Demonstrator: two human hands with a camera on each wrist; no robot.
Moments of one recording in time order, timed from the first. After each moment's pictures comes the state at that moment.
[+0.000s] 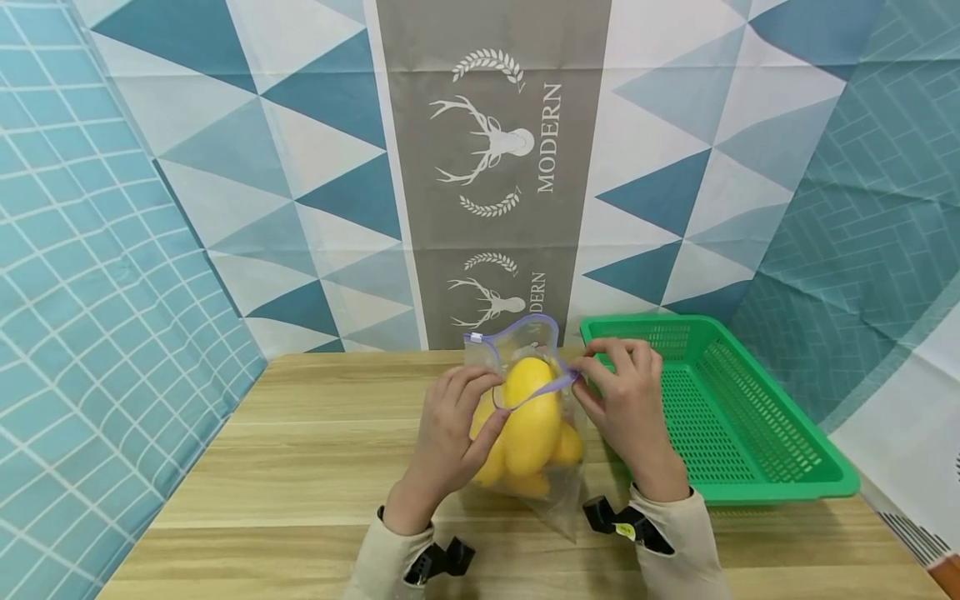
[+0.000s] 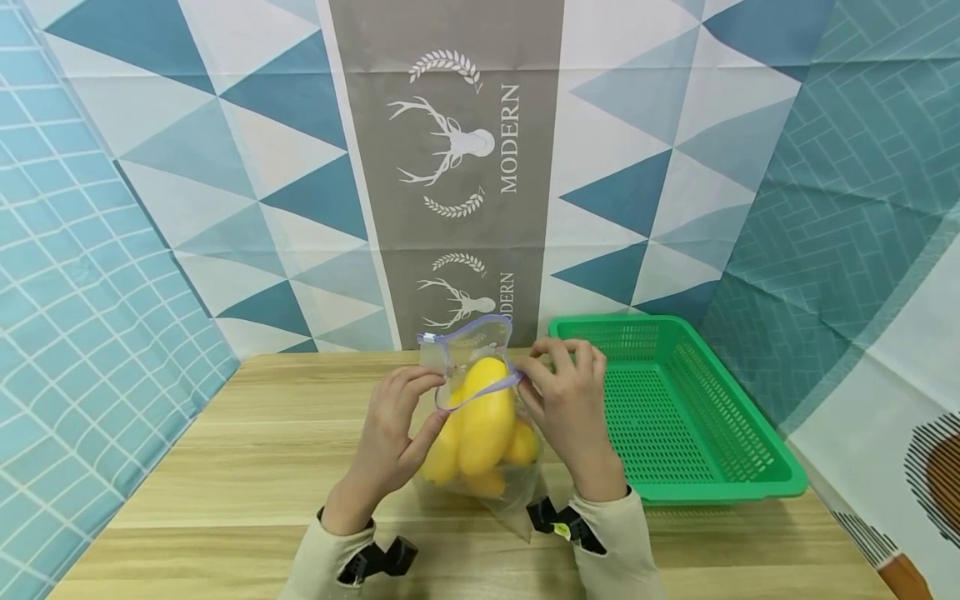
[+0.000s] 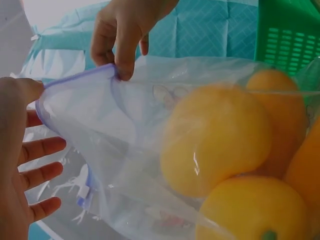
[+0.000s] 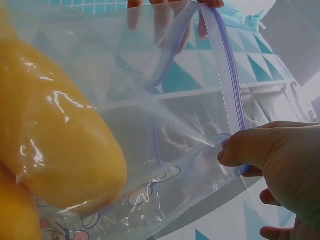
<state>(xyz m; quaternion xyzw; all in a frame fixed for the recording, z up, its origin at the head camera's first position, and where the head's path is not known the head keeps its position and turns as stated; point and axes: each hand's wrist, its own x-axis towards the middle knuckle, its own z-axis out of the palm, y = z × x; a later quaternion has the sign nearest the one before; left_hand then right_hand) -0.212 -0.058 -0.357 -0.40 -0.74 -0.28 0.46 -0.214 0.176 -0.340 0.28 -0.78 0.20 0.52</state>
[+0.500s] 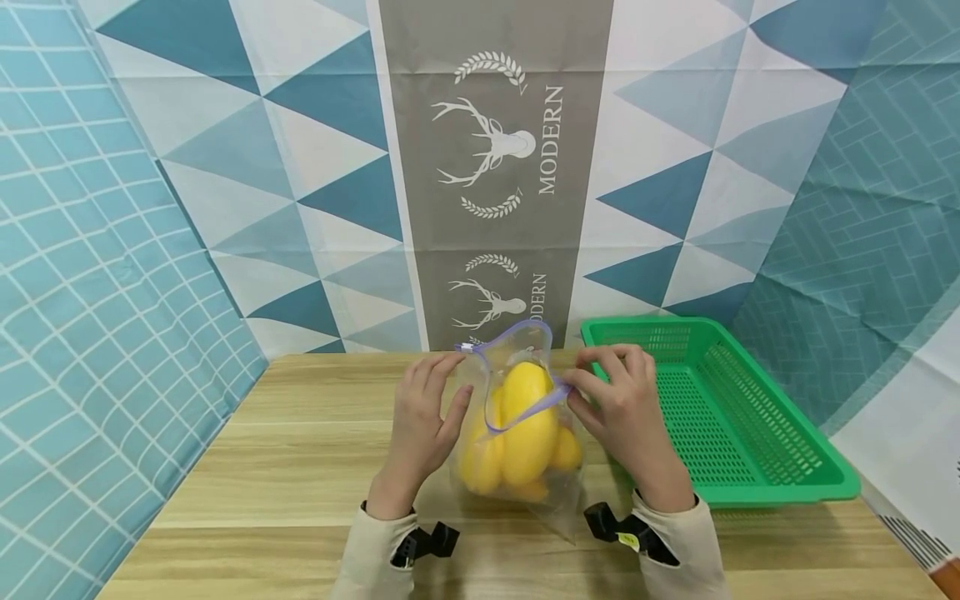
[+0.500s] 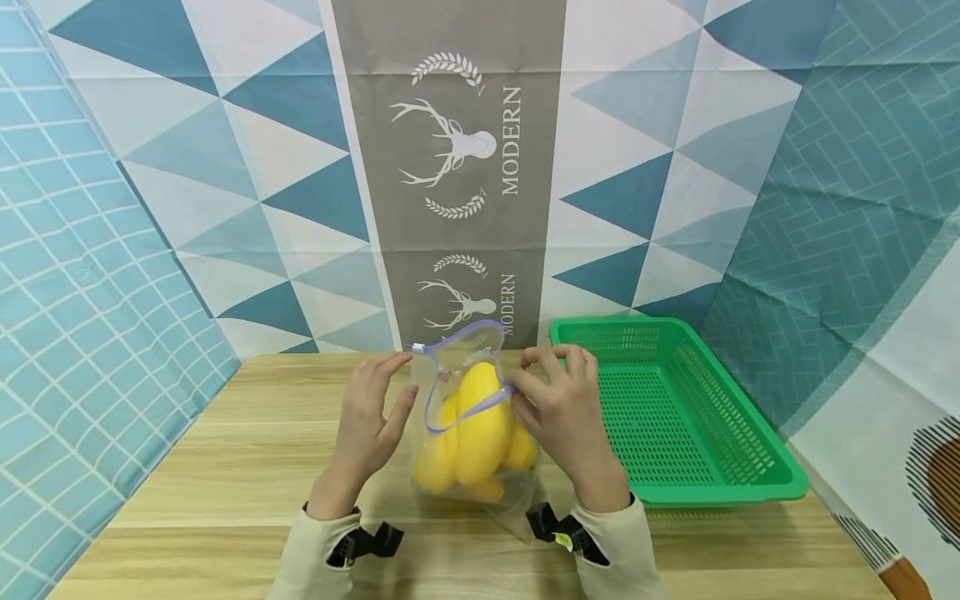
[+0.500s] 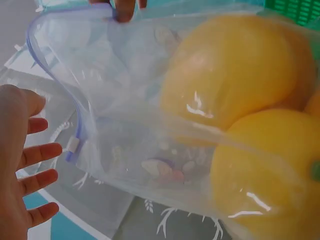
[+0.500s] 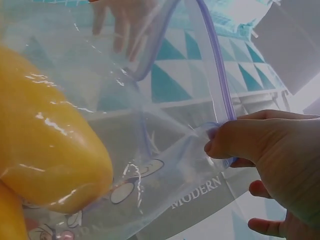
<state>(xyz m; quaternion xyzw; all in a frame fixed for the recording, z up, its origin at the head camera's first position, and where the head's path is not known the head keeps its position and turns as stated) -0.231 -0.083 -0.363 -0.33 -0.75 -0.30 0.49 -0.207 0.174 -0.335 0.34 -0.77 0.19 0.51</state>
